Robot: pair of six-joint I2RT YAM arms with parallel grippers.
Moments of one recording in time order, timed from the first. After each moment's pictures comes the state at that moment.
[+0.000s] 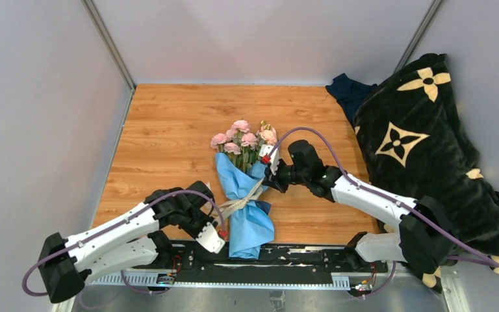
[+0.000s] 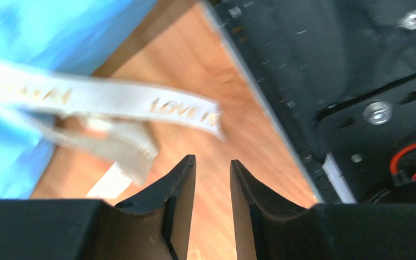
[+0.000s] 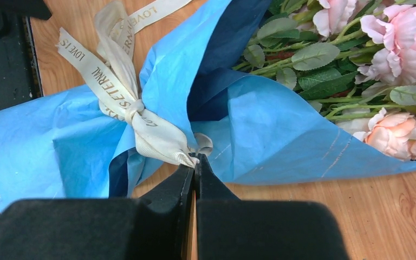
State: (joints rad) left arm -0.92 0.89 0.55 -0.99 0.23 1.30; right arm 0.74 1.27 0.74 -0.05 -0.47 -0.31
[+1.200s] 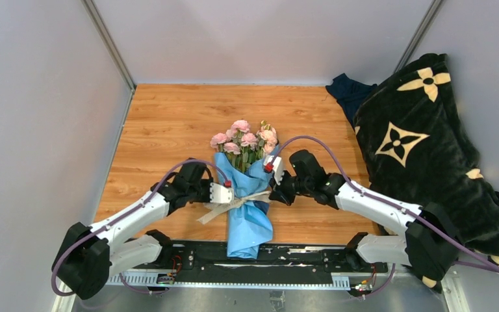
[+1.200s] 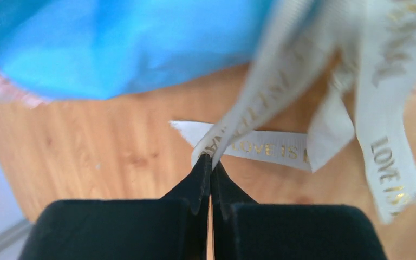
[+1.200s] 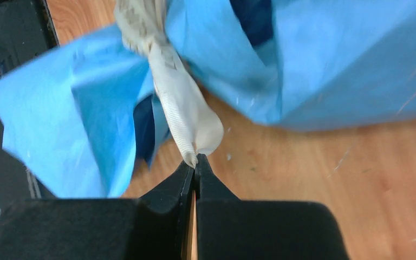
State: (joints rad) left arm -0.59 1.04 0.49 -0.44 0.10 1.09; right arm 0.77 1.20 0.68 -0.17 -0.44 -0.24
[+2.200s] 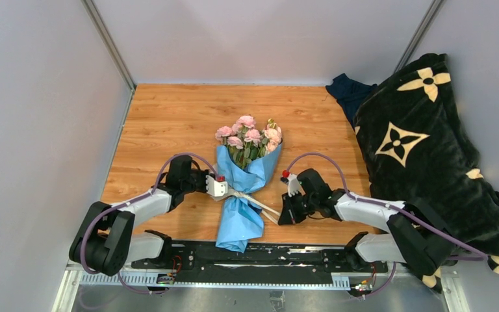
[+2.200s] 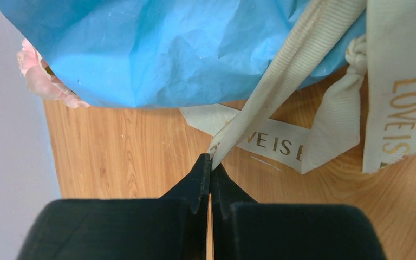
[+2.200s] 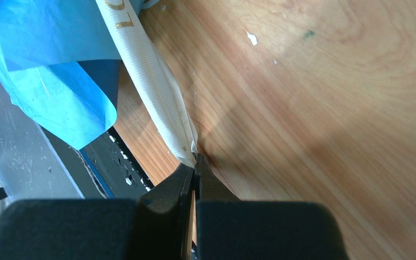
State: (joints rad) left arm -0.32 1.24 0.35 0.18 0.32 1.30; right arm 0.70 1.27 0.40 -0.07 -0.52 0.30
